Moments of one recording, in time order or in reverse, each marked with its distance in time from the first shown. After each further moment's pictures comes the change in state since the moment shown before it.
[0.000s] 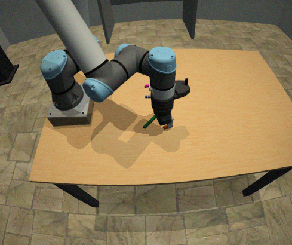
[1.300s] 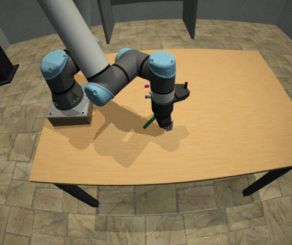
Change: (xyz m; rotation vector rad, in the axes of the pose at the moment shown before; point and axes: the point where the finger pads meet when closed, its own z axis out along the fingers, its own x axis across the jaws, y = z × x) arm 0.000 0.000 0.016 0.000 0.000 0.000
